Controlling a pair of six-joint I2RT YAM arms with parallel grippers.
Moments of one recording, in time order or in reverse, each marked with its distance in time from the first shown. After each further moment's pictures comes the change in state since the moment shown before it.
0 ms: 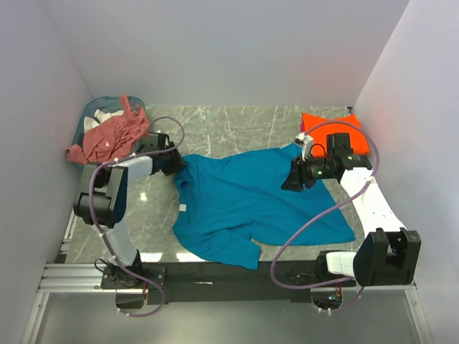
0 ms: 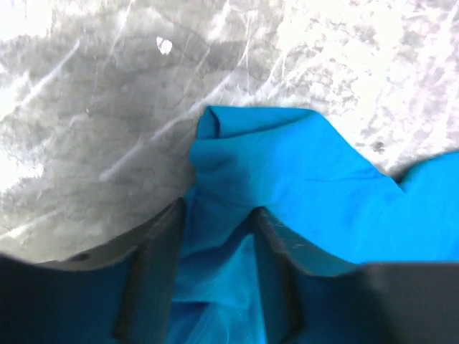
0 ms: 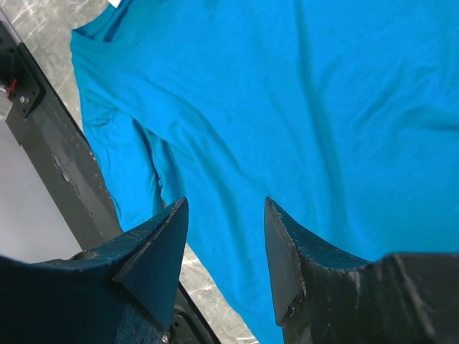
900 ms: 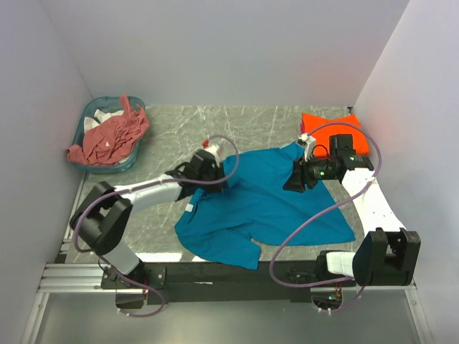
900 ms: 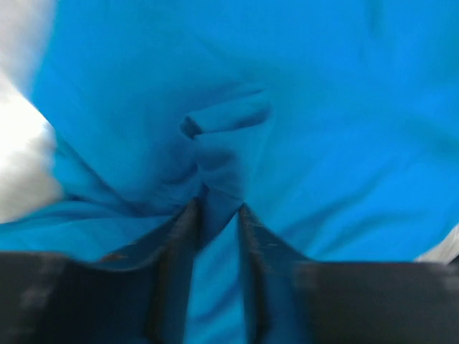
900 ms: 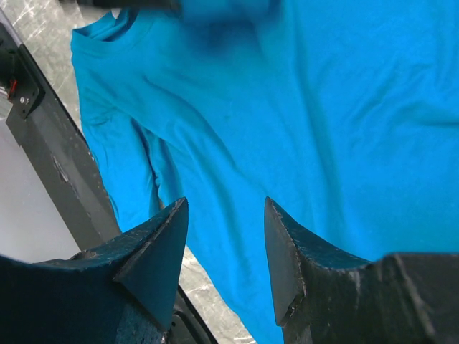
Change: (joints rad) left arm -0.498 -0.207 -0.074 0.023 -0.064 0.151; right arm -0.034 -0.002 -0.013 -0.002 -0.023 -0.025
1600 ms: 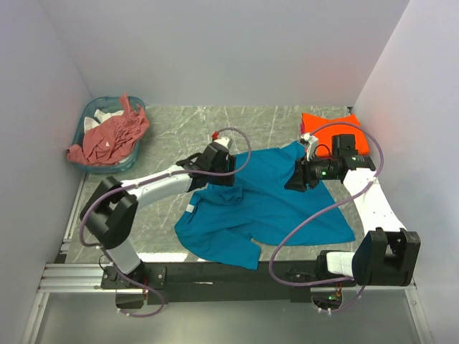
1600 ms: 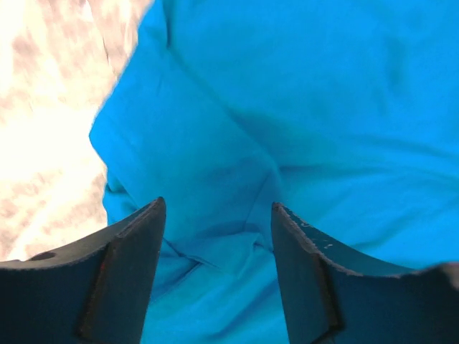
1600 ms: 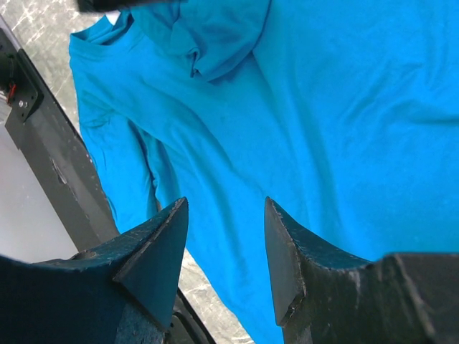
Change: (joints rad) left arm -0.075 0.060 0.196 -0.184 -0.211 0.056; right arm -0.022 0.000 0.000 -0.001 -0.009 -0.008
